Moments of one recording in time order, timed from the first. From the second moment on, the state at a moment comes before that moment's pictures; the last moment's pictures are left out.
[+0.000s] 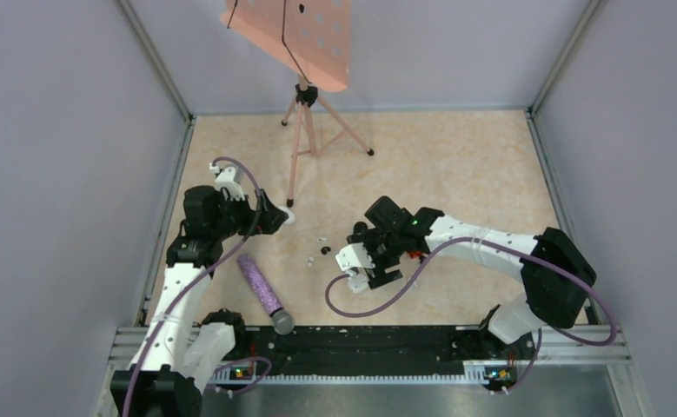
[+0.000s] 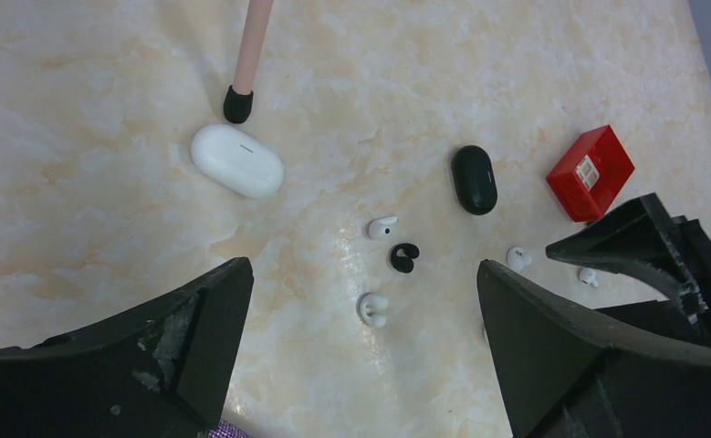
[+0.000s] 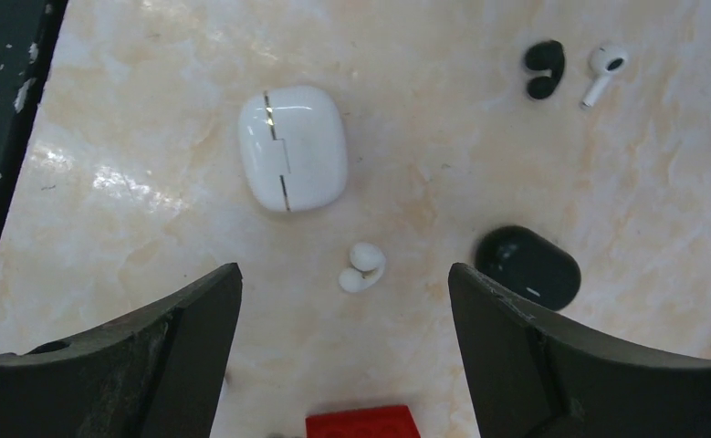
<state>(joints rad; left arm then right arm) -0.01 0.85 0.69 -0.36 0.48 -0.24 0.89 1.50 1.00 -0.61 -0.40 -1.08</state>
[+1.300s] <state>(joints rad) 0.03 0.85 0.69 -0.30 0.67 -0.09 0.85 1.67 1.12 -0.65 -0.56 -0.87</state>
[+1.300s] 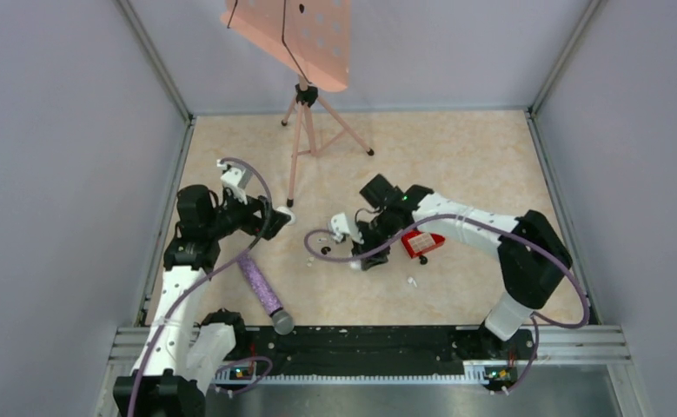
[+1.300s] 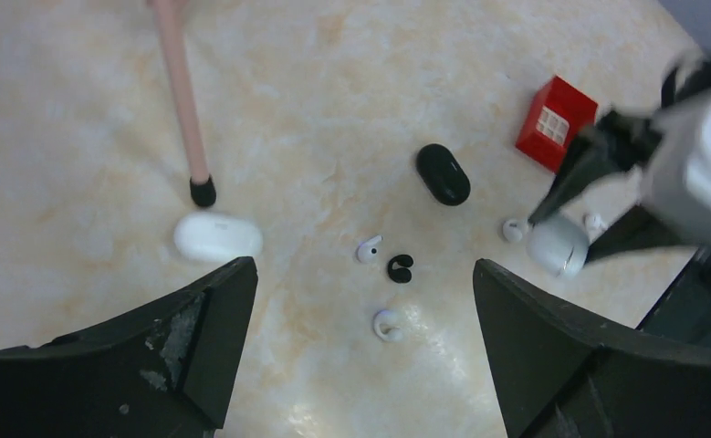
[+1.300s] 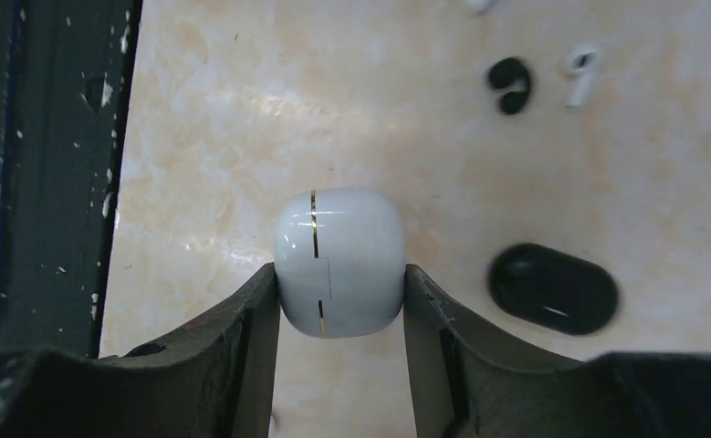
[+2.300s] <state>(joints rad) -0.53 0.87 0.75 -0.36 1.10 1.38 0.77 1.60 1.52 -1.04 -0.96 -0.90</state>
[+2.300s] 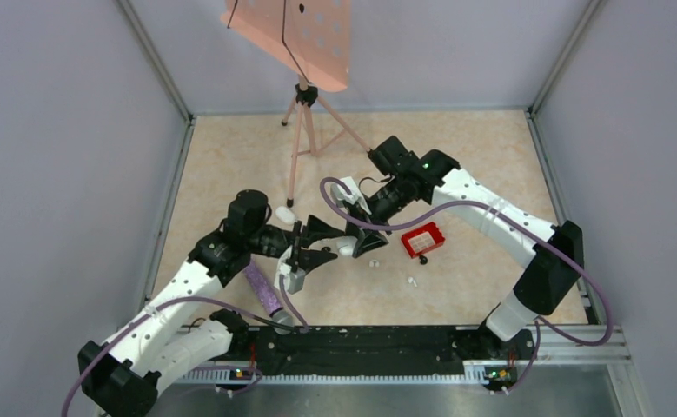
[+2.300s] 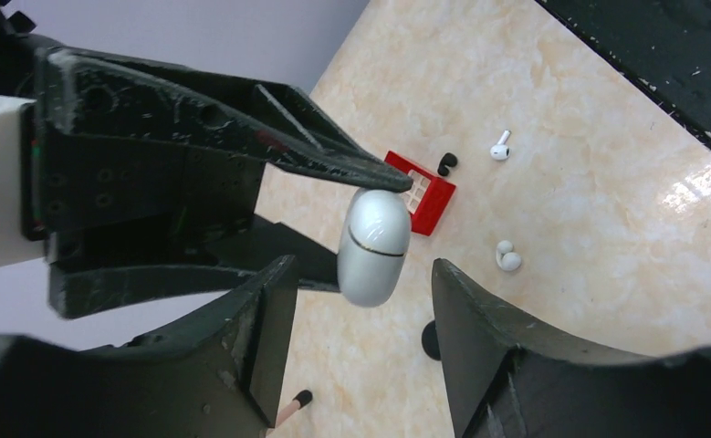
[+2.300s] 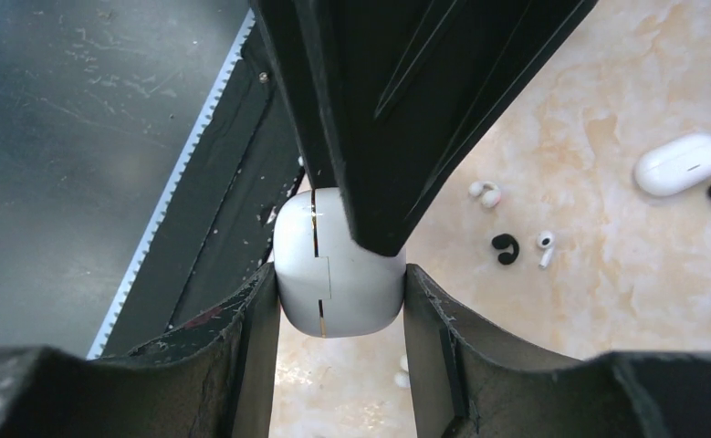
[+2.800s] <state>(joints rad) -0.62 0.91 0.70 -0.23 1.00 1.39 0.78 1.60 1.54 -1.04 -0.96 -0.90</state>
